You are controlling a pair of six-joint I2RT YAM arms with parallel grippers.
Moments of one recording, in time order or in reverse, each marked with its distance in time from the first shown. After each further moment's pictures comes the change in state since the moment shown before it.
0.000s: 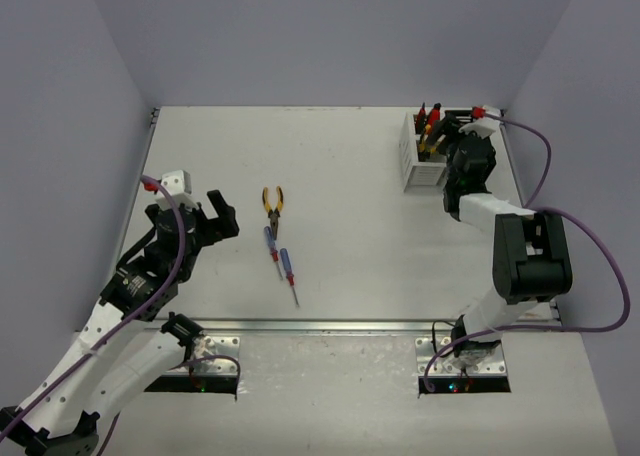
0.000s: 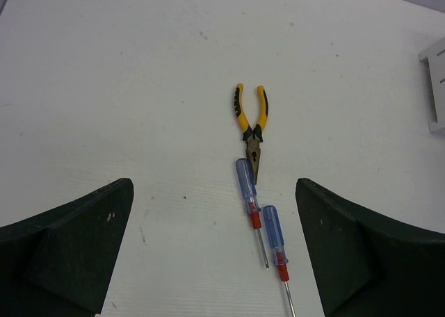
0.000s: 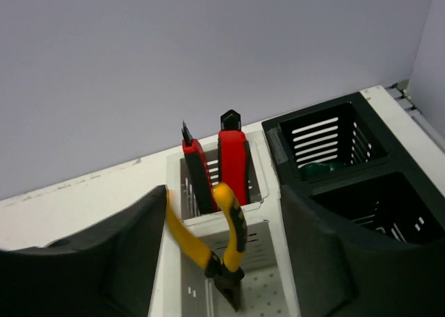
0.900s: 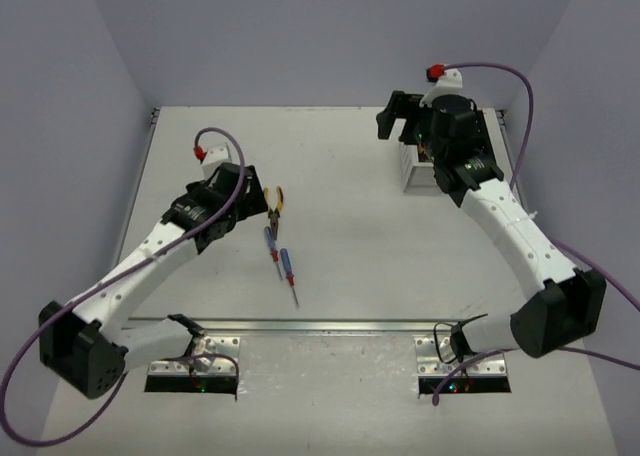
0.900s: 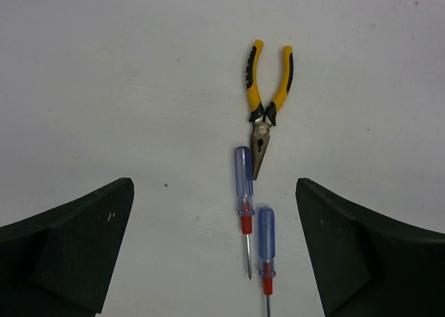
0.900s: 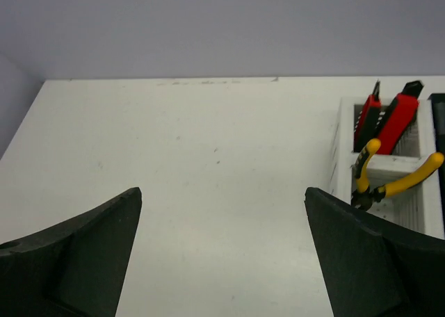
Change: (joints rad) left arm 0.031 0.592 0.220 -0.026 0.006 -0.191; right arm 0.309 -0.325 0.401 -0.987 -0.097 0.007
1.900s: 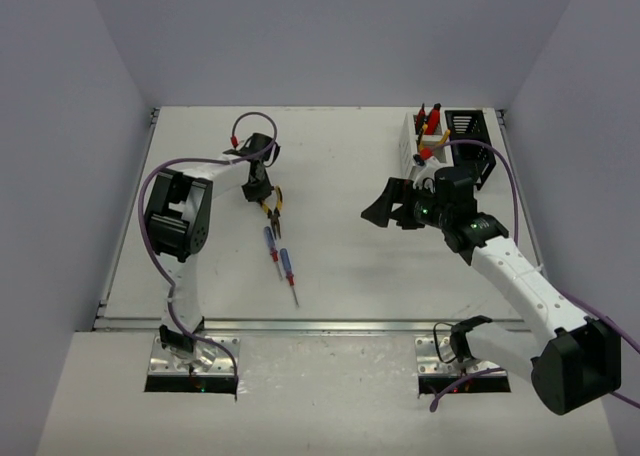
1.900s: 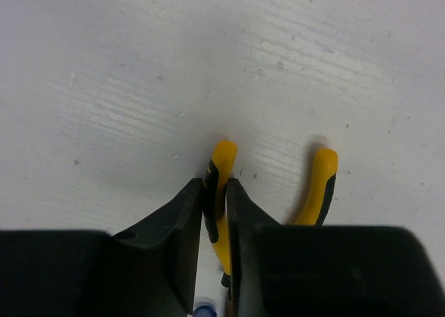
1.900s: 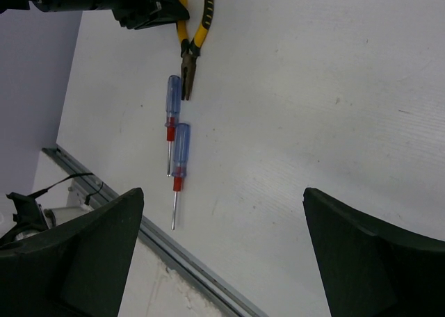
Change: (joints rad) left arm 0.202 0.839 0.391 0.143 0.241 0.031; right arm -0.015 -0.259 -0.490 -0.089 -0.512 0.226
